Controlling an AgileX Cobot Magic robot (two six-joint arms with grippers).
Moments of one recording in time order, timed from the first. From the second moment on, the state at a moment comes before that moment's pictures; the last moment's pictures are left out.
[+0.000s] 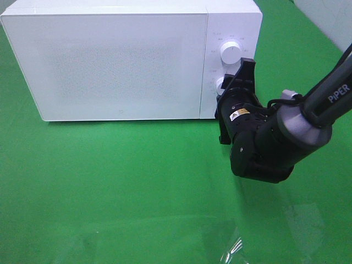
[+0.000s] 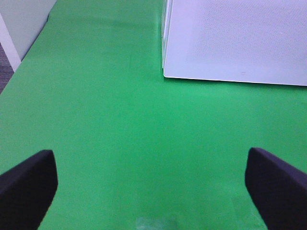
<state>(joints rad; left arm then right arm) 0.05 0.00 -0.52 -0.06 1.07 0.02 0.67 2.13 -0.83 0.69 -1.21 1.47</state>
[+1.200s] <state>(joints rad) 0.05 0.00 -0.52 -0.06 1.07 0.02 0.69 1.84 -0.64 0.48 -0.90 1.03</state>
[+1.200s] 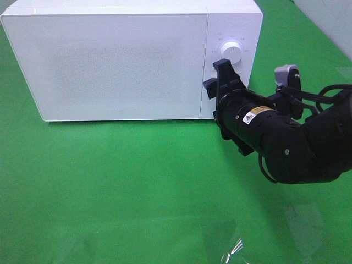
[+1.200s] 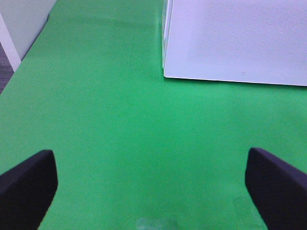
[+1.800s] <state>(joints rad) 0.05 0.00 -0.52 -0.06 1.07 0.02 0.52 1.57 -0.63 0.45 -0.22 0.05</state>
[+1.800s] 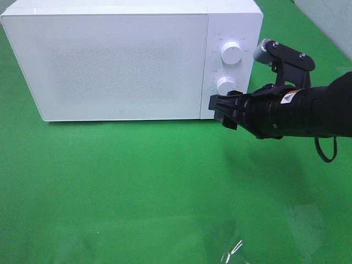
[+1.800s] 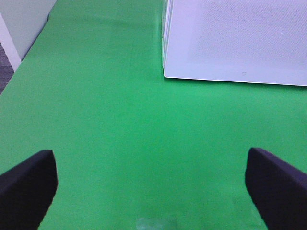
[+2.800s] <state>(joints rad) 0.05 0.00 -0.52 -0.06 1.07 0.02 0.46 1.08 -0.63 0.13 0.60 -0.02</state>
